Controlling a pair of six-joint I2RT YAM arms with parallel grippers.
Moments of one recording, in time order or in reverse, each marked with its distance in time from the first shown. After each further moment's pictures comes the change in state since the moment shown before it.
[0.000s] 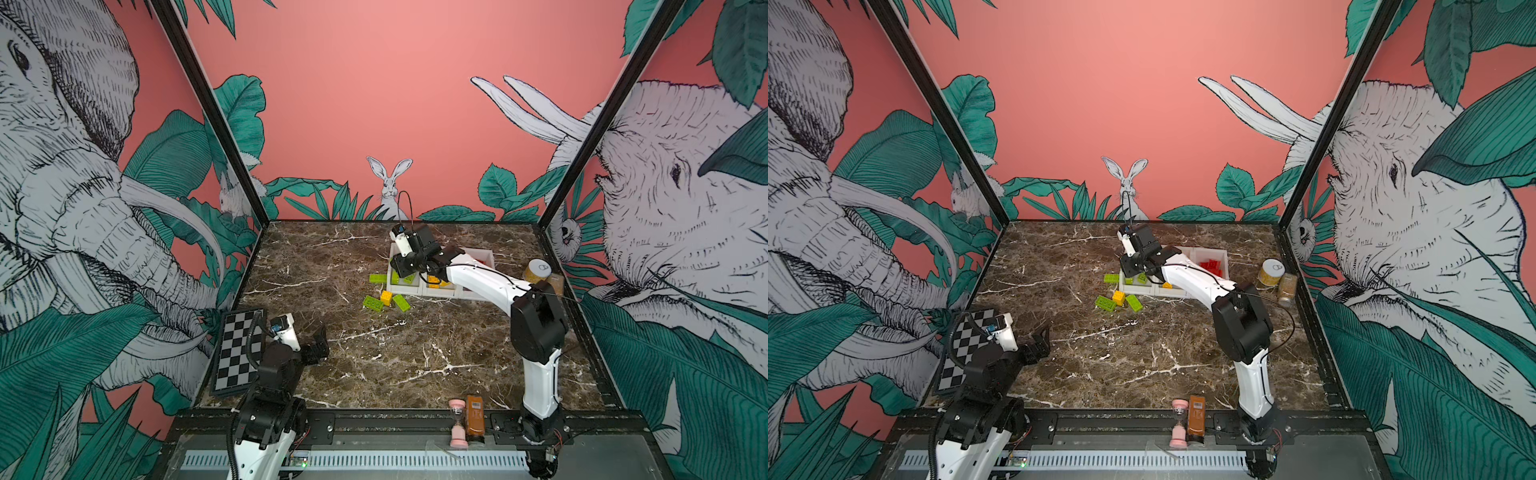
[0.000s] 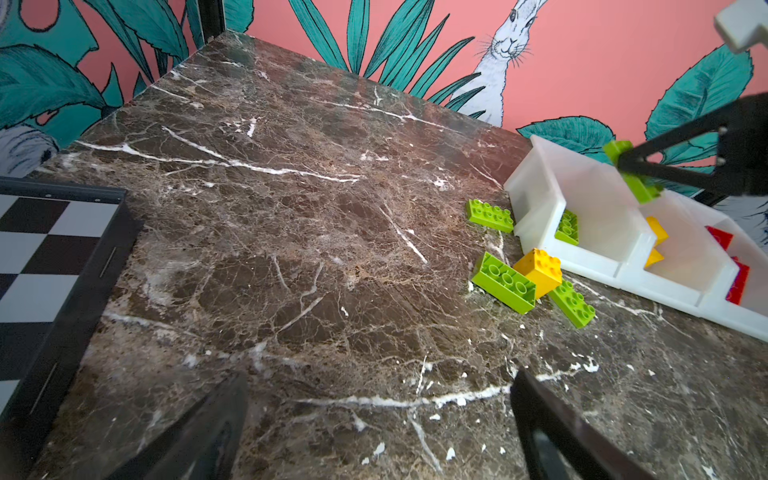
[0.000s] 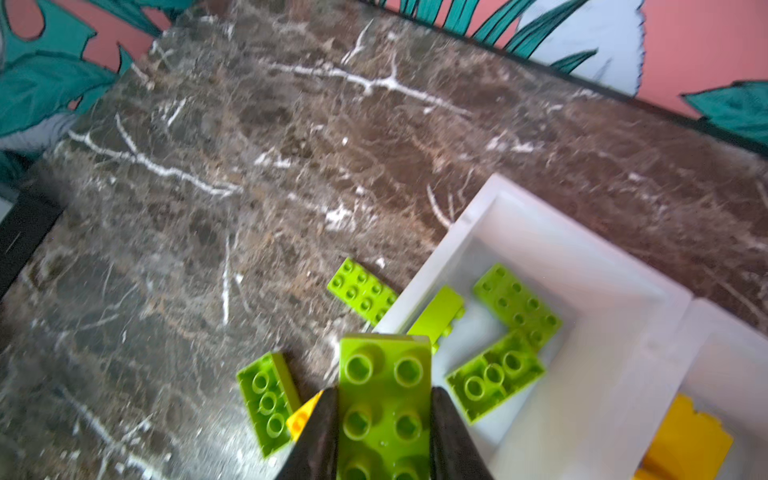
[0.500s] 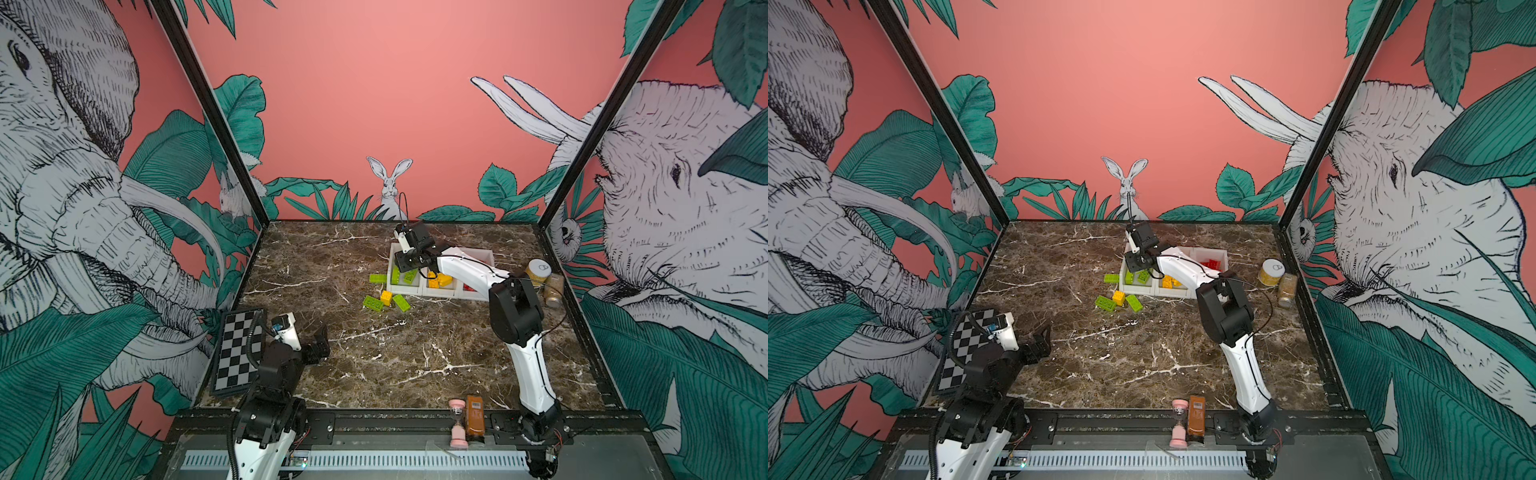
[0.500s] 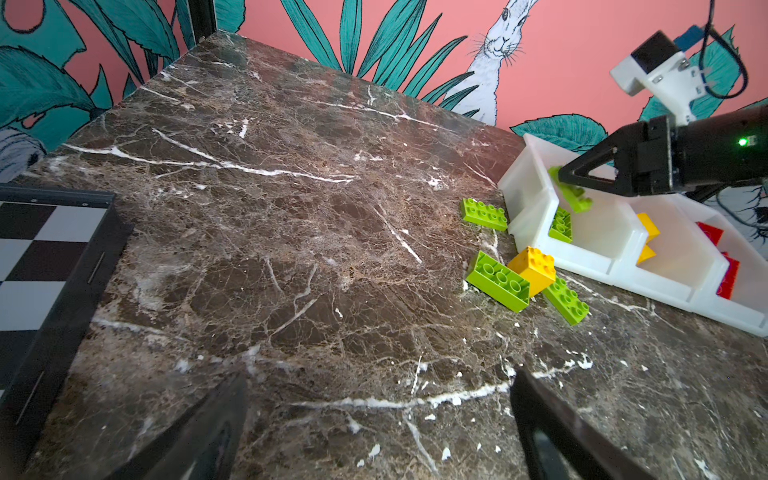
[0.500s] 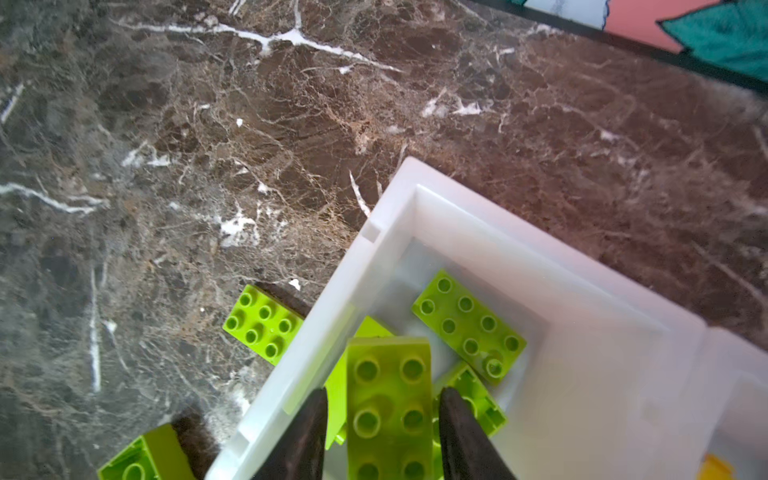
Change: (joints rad) left arm 0.000 0.008 -0.001 0.012 0.014 0.005; right arm -0.050 0.183 0.144 -0.065 0.060 0.031
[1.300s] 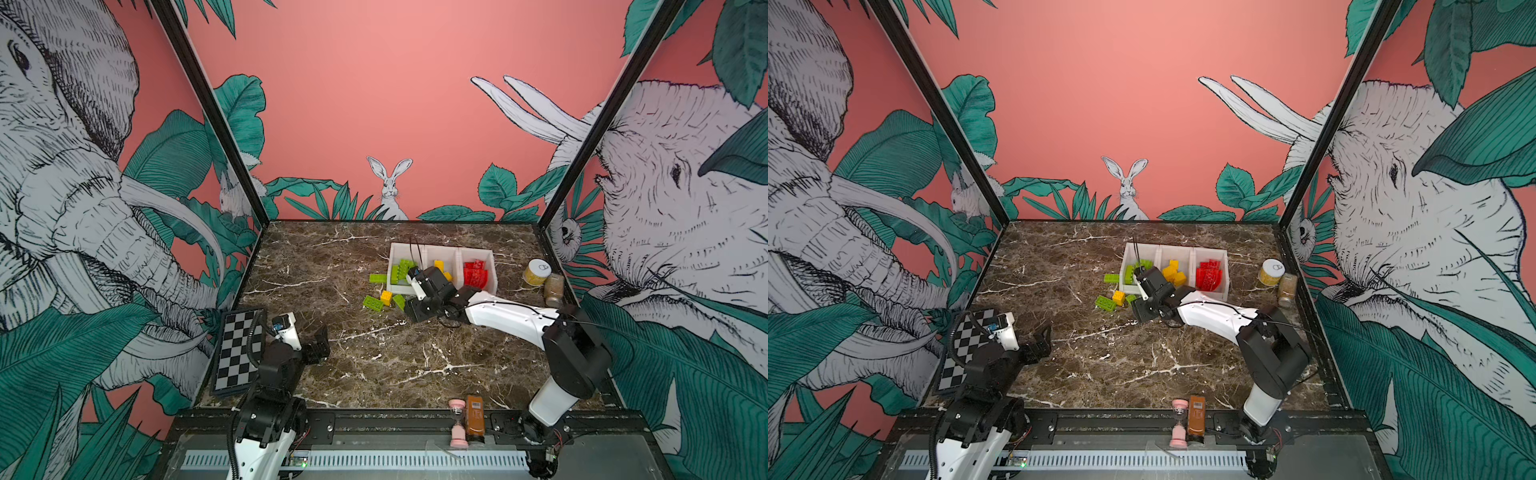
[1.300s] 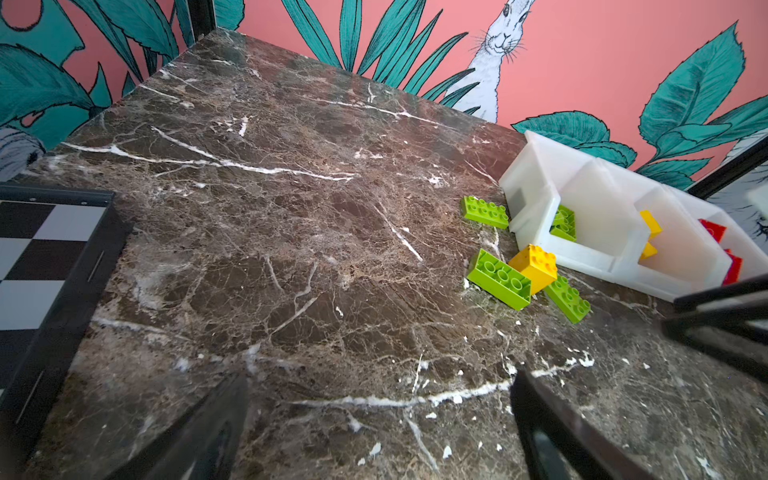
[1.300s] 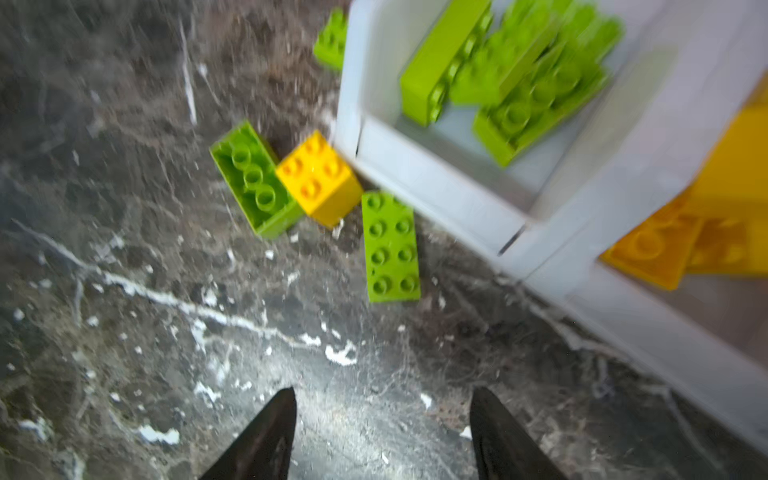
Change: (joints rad) left arm 0.000 0.009 0.000 0.001 0.000 0.003; right arm 0.166 -0.516 -0.764 0.140 0.018 0.109
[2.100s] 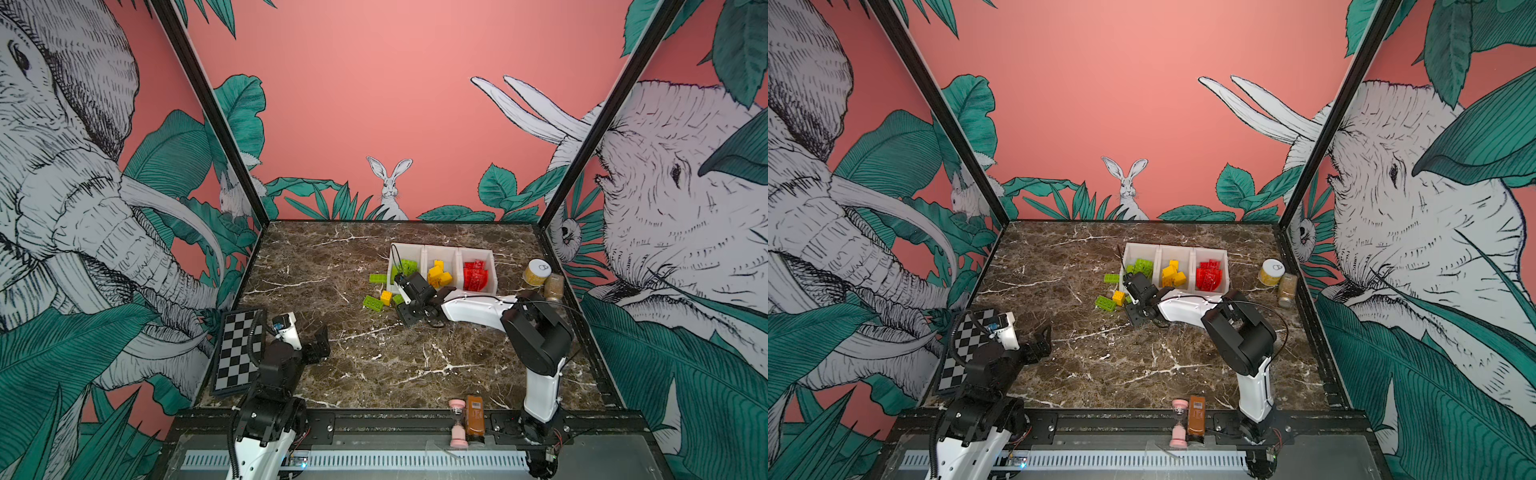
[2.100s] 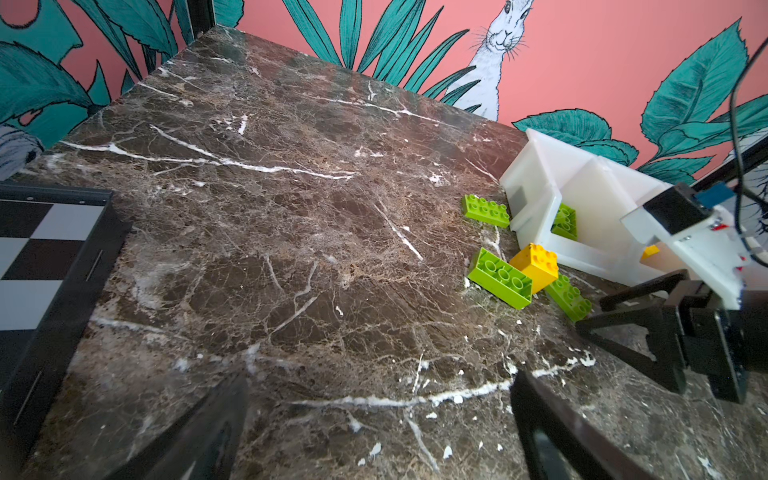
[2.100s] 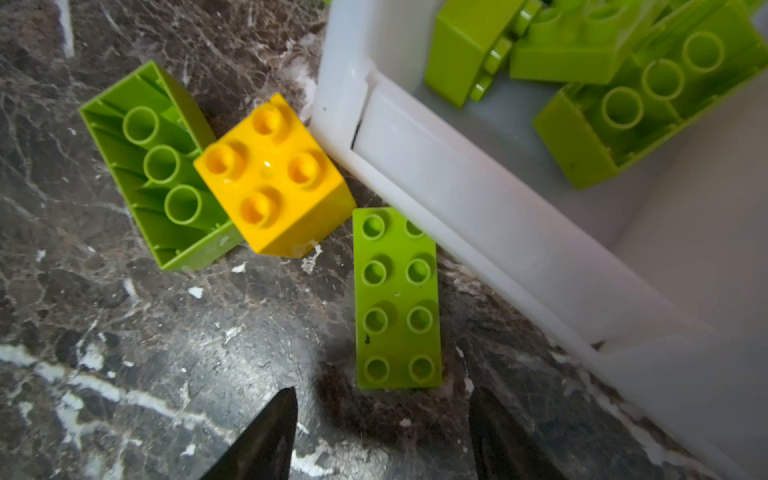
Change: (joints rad) left arm 0.000 0.011 0.000 0.007 0.001 0.000; right arm 0.024 0.235 0.128 0.054 0.076 -0.075
